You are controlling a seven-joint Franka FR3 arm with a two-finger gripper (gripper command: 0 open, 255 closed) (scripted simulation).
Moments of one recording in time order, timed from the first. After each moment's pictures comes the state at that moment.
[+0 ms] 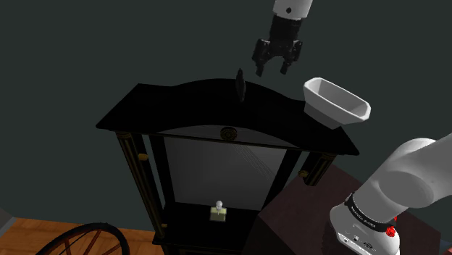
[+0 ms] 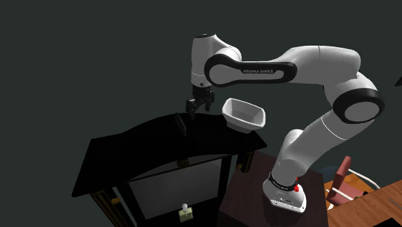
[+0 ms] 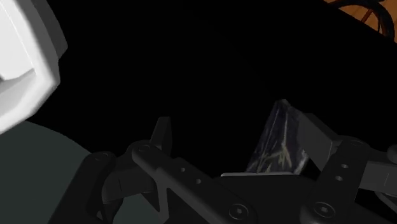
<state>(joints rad) -0.08 -0.40 0.25 -2.02 0.08 1.69 0.48</state>
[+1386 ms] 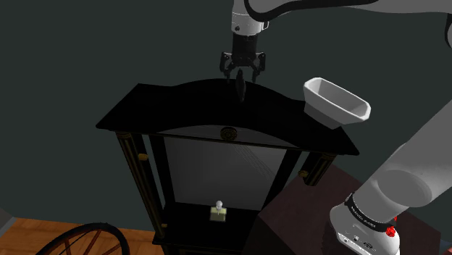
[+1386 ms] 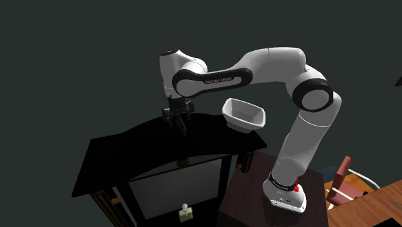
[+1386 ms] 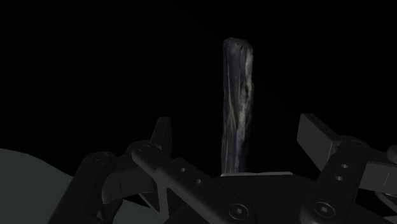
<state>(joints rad) -0.11 -0.03 0.37 -1.78 -0.04 1.72 0.87</state>
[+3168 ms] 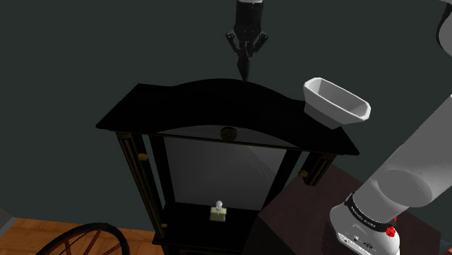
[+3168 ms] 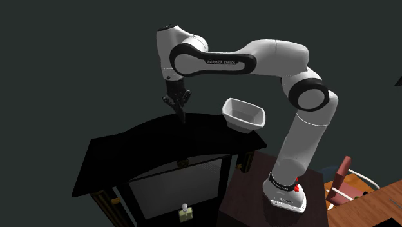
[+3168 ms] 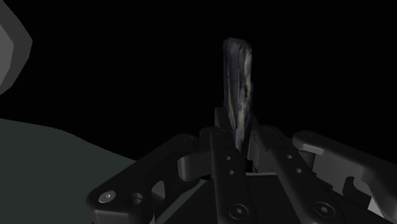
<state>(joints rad) -0.10 0.00 0.37 -1.54 -0.05 1.52 0.86</state>
